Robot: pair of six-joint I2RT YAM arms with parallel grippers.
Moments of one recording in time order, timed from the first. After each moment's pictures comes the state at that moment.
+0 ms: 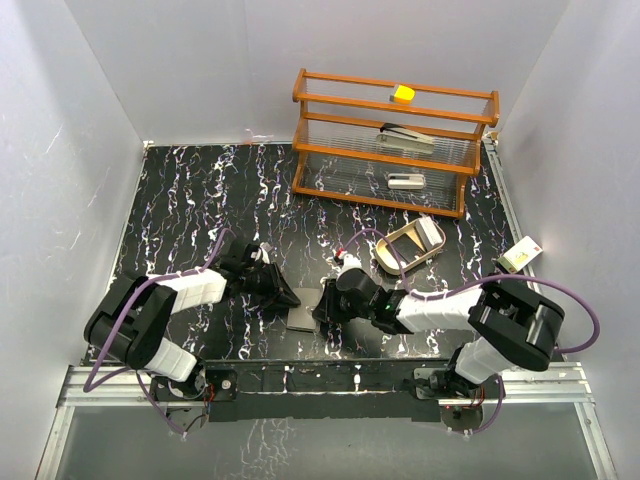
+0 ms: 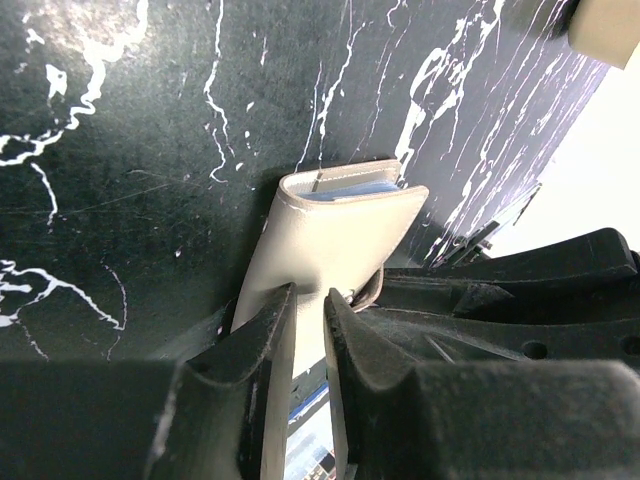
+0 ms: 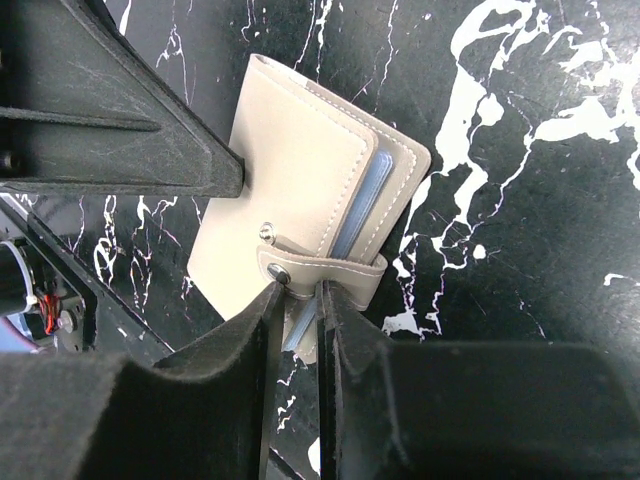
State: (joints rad) left arm -0.49 1.48 0.52 -0.02 0.56 -0.94; right arm 1.00 1.48 0.52 0.30 0.00 0.86
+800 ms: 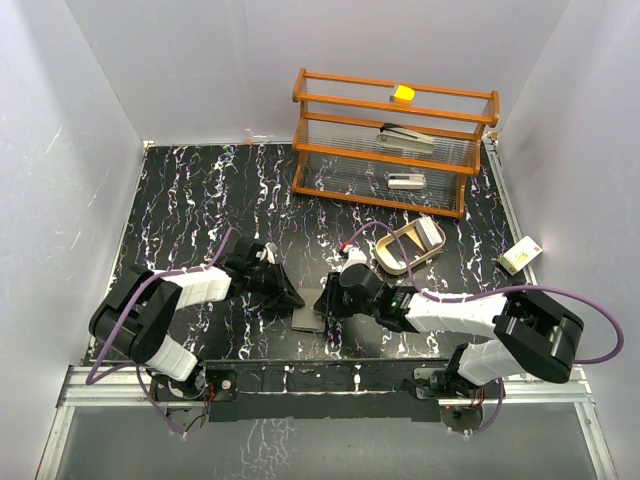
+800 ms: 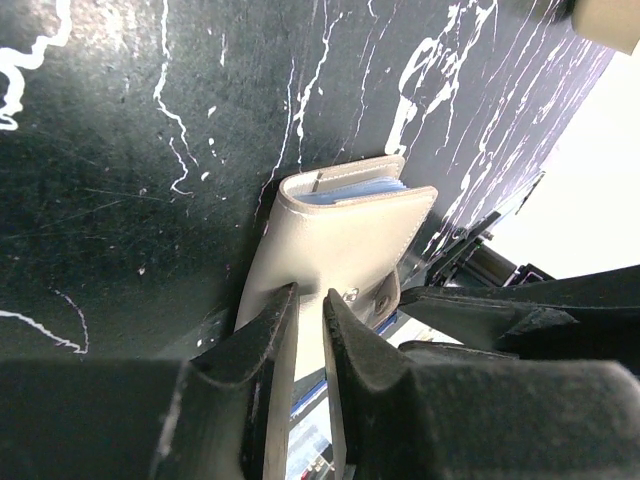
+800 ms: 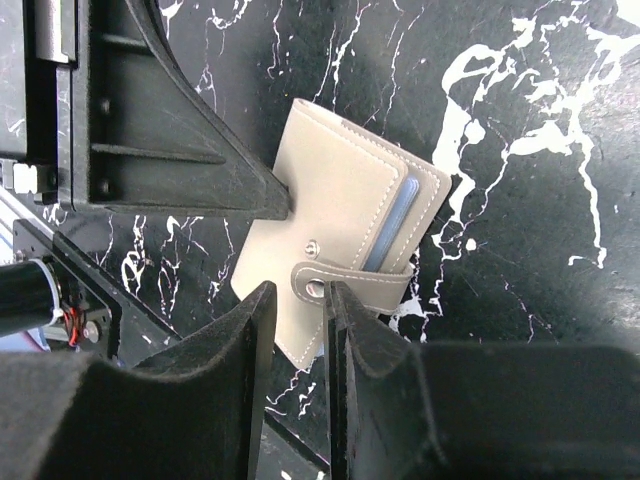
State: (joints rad) left arm -0.51 1.52 0.55 -0.03 0.56 -0.94; right arm 1.00 1.37 0.56 0.14 0.06 0.86
